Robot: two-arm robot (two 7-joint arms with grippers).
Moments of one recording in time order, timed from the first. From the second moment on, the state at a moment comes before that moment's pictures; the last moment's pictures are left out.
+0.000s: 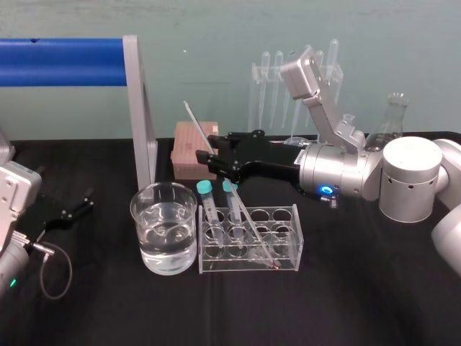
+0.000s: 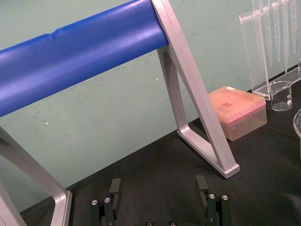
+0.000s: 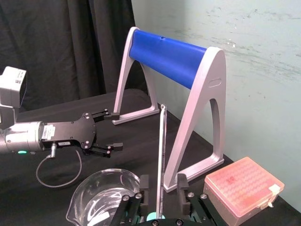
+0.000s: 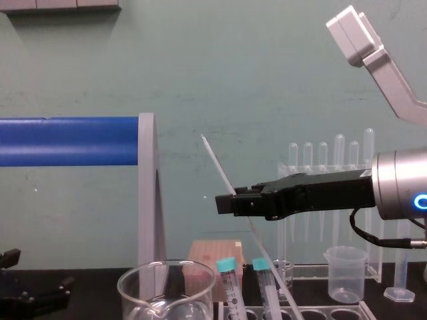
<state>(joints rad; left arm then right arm) -0.20 0.60 0.45 -1.41 -0.25 -0.12 0.03 0.62 0.45 -0.63 -1.38 0.53 0.24 0.59</state>
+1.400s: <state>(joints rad) -0.20 0.60 0.45 -1.41 -0.25 -0.12 0.03 0.48 0.43 -0.41 -1.48 0.77 -0.03 0.62</state>
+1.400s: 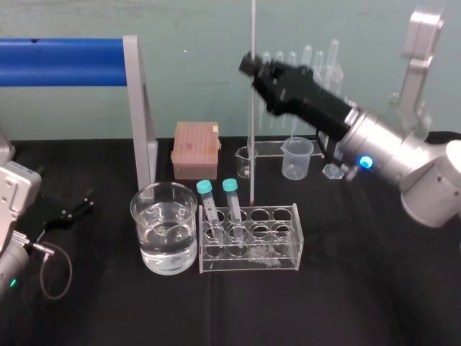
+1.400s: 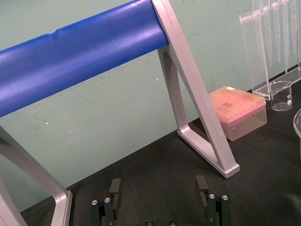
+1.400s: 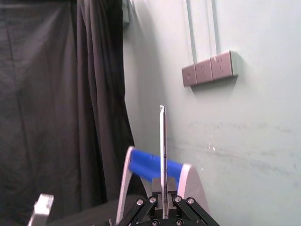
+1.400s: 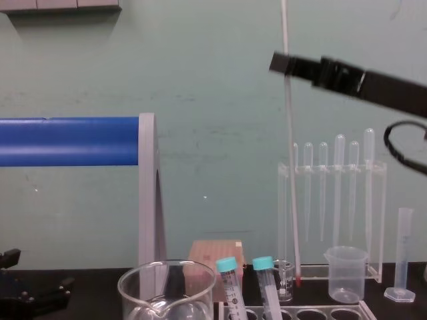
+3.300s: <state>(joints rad) -0.20 0.60 0.45 -1.41 -0.25 -0.12 0.03 0.80 0.23 -0.68 -1.10 0.81 -0.12 0.89</state>
